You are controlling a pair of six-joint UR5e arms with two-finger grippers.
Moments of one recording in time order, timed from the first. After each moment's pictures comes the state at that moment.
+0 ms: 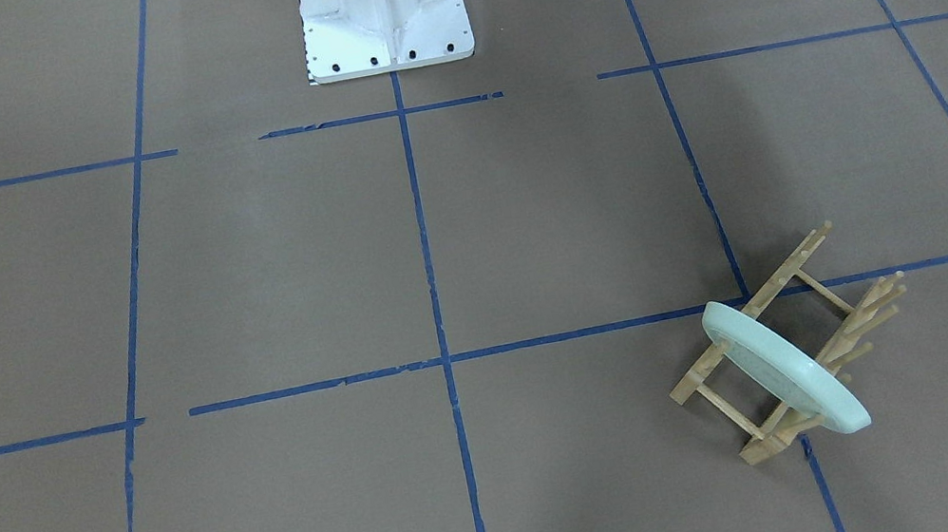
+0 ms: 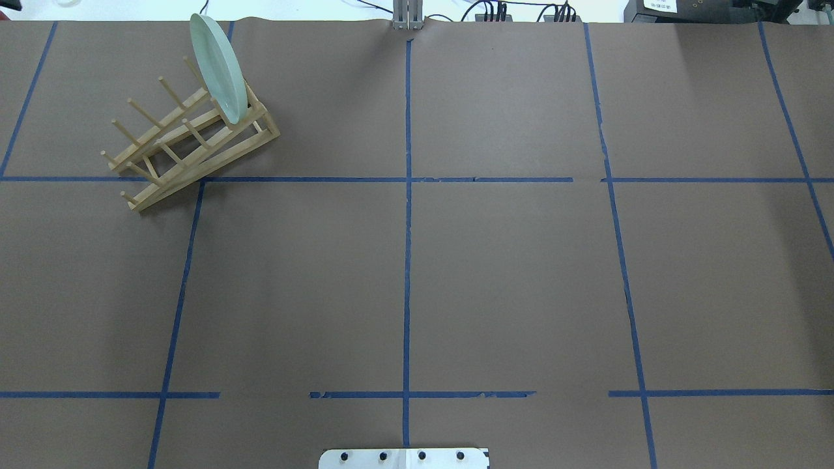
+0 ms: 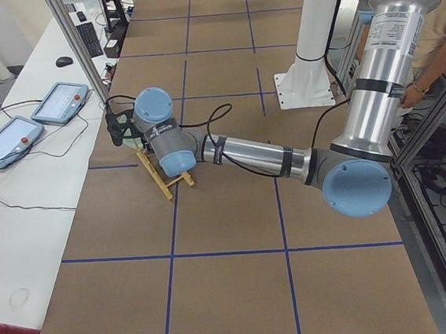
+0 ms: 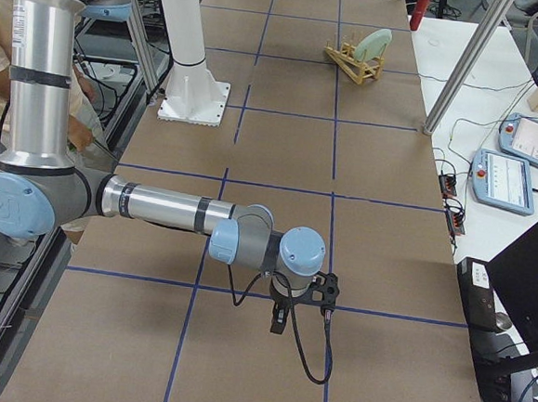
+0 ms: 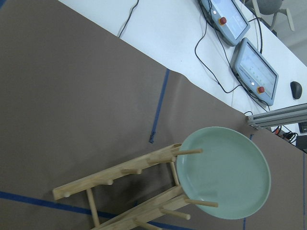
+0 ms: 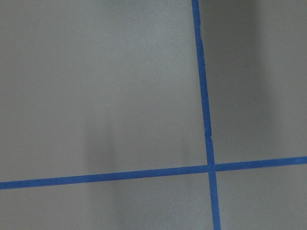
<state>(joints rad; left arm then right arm) -1.37 -1.88 -1.52 -2.54 -2.45 -1.48 1.62 -1.63 1.56 -1.62 2.32 -0.02</state>
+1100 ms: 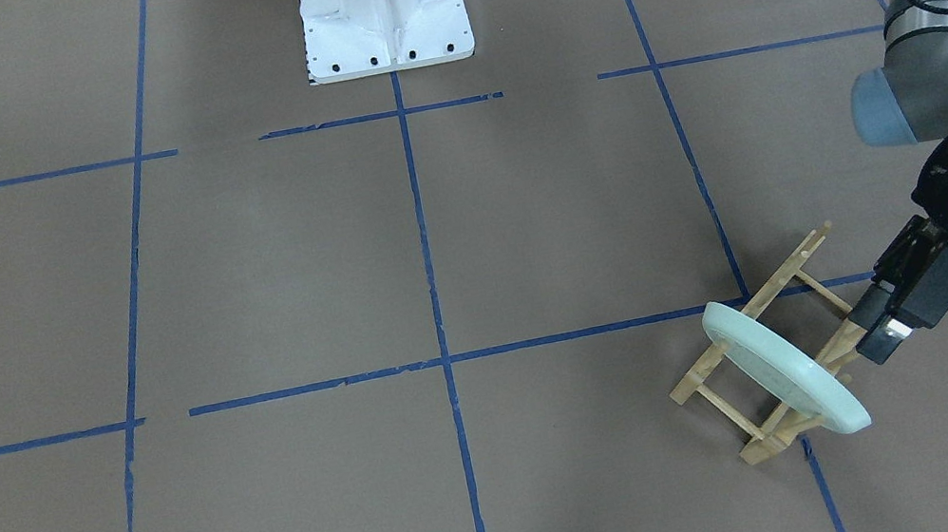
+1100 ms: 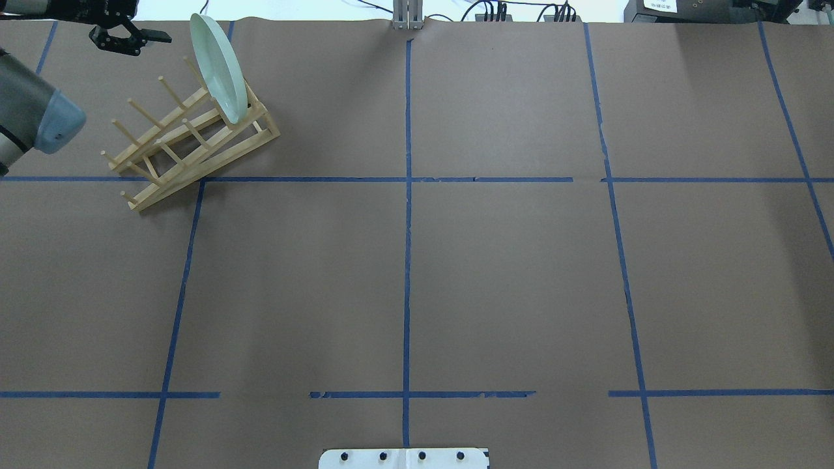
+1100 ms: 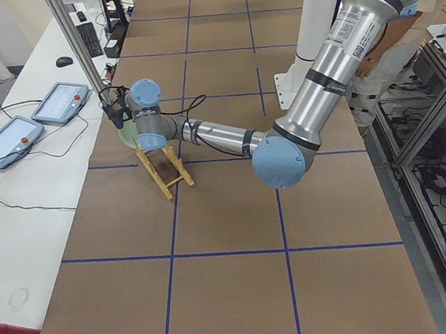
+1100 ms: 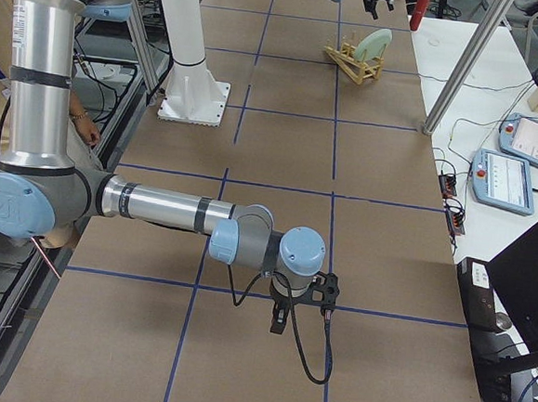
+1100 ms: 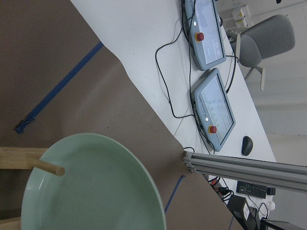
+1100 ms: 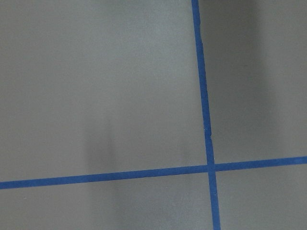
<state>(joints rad) -1.15 -2.13 -1.24 -2.80 -2.18 -1.99 1.62 -1.63 1.56 -1.62 2.32 -0.02</state>
